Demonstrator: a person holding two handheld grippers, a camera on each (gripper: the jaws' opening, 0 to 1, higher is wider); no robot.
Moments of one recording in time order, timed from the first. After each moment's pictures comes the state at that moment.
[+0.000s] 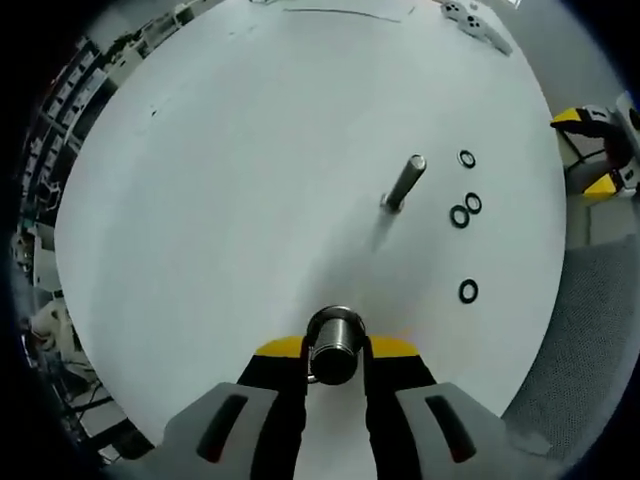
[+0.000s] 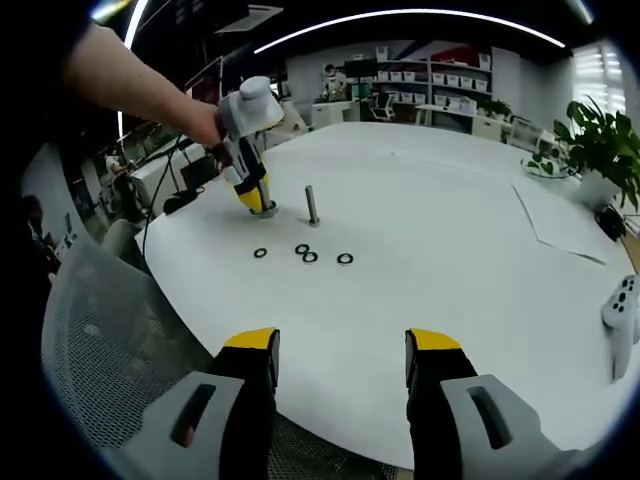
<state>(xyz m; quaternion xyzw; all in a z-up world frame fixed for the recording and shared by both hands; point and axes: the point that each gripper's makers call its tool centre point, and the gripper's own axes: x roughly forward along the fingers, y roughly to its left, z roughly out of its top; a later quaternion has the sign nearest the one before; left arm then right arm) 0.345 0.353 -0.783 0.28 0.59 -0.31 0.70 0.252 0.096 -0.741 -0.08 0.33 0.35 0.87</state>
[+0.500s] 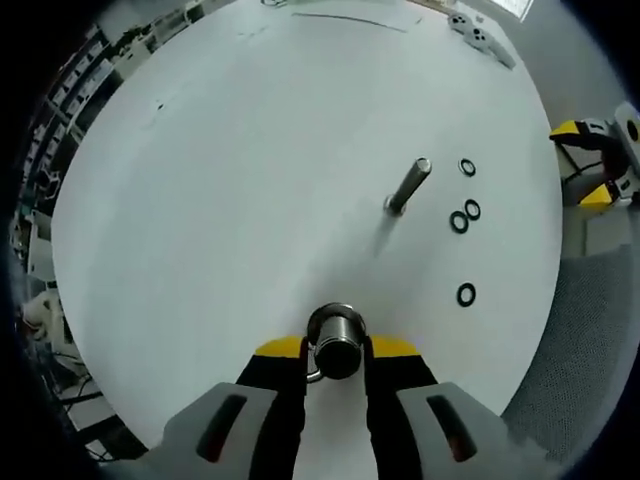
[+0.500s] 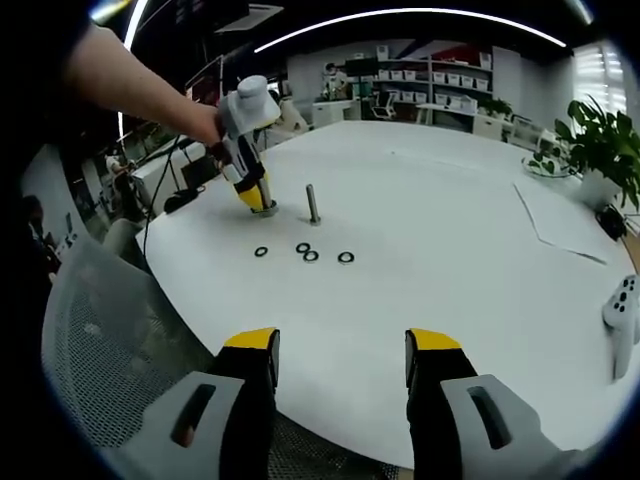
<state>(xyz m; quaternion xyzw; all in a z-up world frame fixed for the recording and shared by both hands) 0.345 0.357 -0.780 0.25 0.58 -0.31 0.71 0.252 0.096 -0.743 -0.08 0.33 0.36 0.87</state>
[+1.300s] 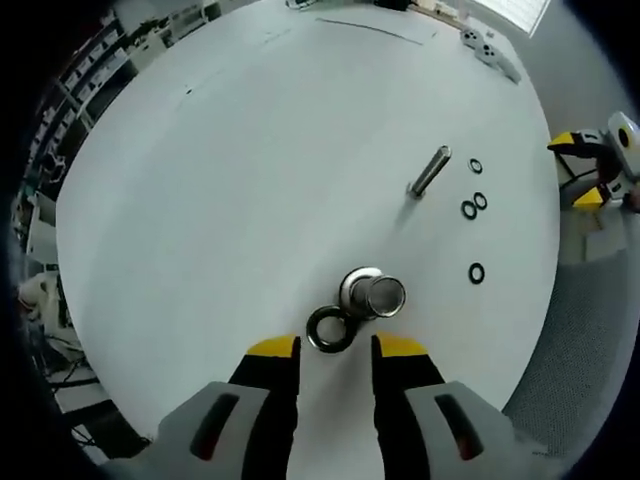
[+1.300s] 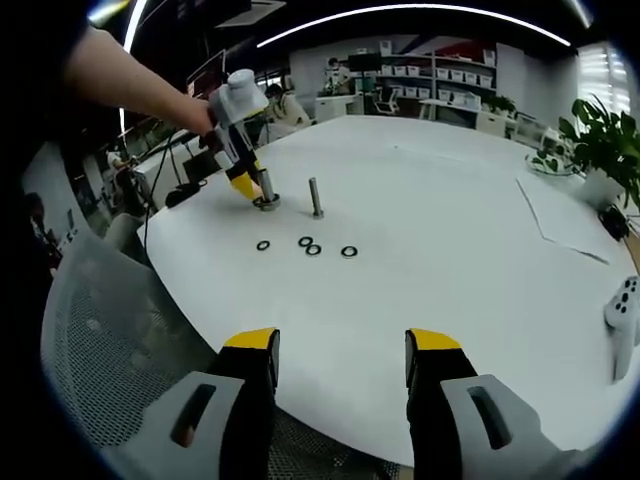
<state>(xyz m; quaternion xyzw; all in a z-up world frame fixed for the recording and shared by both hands) 0.343 0.386 -0.774 0.23 0.58 -0.30 0.73 0.249 0.097 -0.746 -0.09 0.34 0.36 0.87</state>
